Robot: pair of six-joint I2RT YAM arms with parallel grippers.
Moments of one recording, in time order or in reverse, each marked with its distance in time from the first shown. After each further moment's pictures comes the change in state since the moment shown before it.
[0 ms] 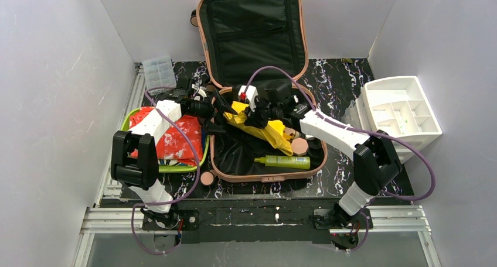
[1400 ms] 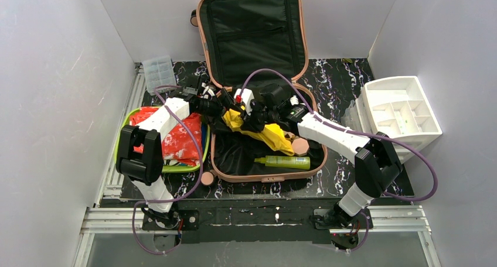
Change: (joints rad) left arm -0.083 0.072 0.049 0.051 -0.055 -0.118; right arm 0.067 -0.024 -0.014 -0.014 0.010 0.068
